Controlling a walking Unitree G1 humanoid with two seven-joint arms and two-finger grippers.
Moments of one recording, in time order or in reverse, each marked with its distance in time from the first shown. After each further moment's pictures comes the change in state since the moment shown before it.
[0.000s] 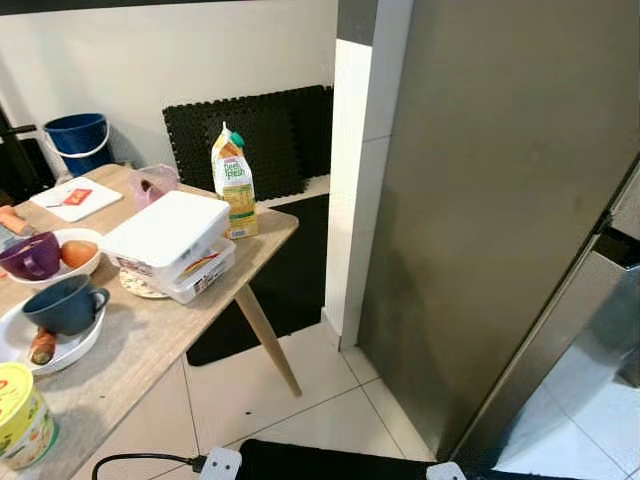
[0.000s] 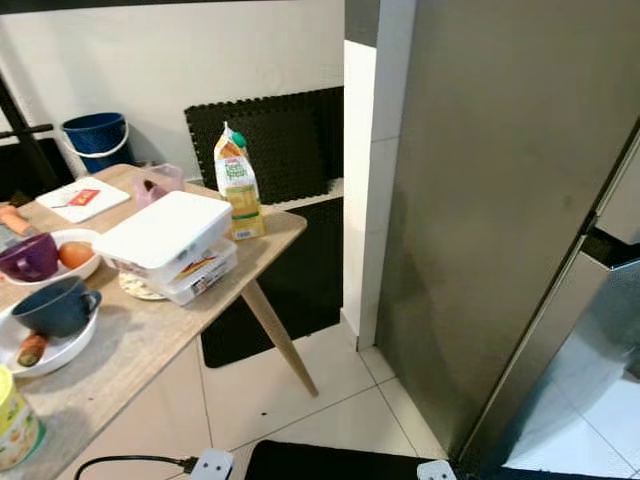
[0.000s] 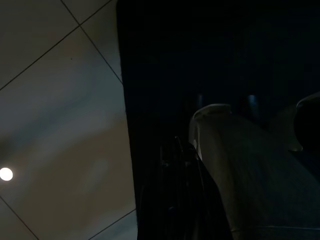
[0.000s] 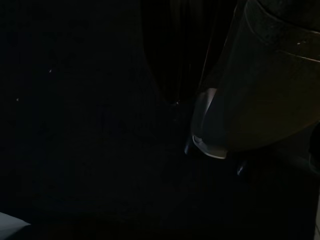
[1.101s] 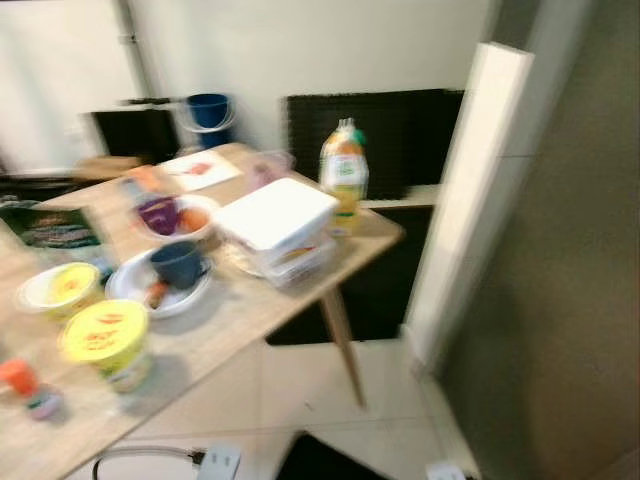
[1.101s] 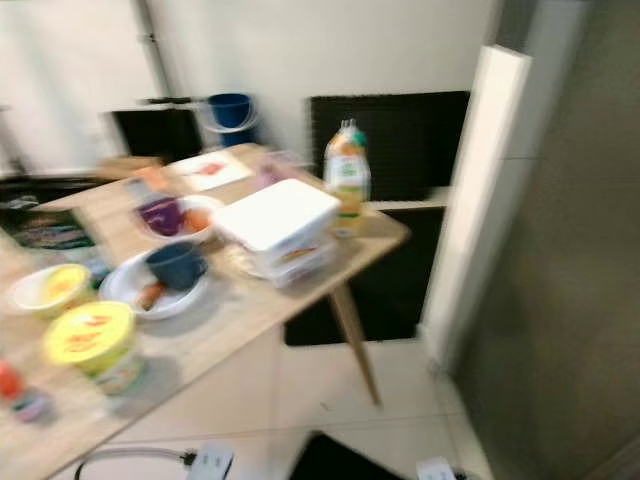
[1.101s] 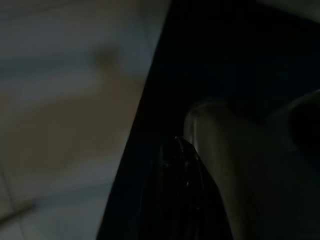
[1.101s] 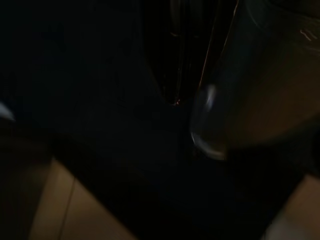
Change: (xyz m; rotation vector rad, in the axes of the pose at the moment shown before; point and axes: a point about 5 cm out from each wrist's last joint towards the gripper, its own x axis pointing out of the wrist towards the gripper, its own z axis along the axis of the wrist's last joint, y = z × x) left arm -0.001 -0.002 -0.007 -0.016 0.028 -0.021; right arm 0.000 -0.005 0.004 -0.008 -0.009 -0.009
